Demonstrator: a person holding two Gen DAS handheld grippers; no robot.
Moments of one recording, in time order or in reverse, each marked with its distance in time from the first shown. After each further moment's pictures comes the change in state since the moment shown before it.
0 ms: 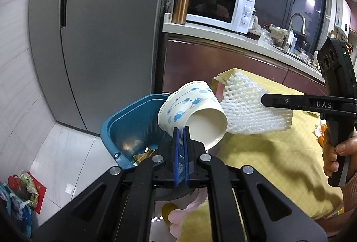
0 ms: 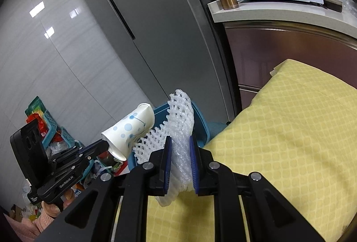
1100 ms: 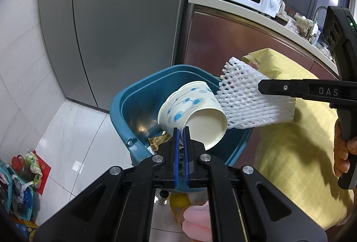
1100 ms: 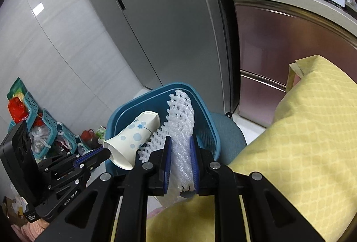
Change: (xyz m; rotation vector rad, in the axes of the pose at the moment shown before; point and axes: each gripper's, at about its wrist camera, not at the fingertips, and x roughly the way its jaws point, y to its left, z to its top) left arm 0.074 0.038 -0.017 -0.075 0.143 0.097; right arm 0.093 0.036 0.018 -0.058 0.161 -0.095
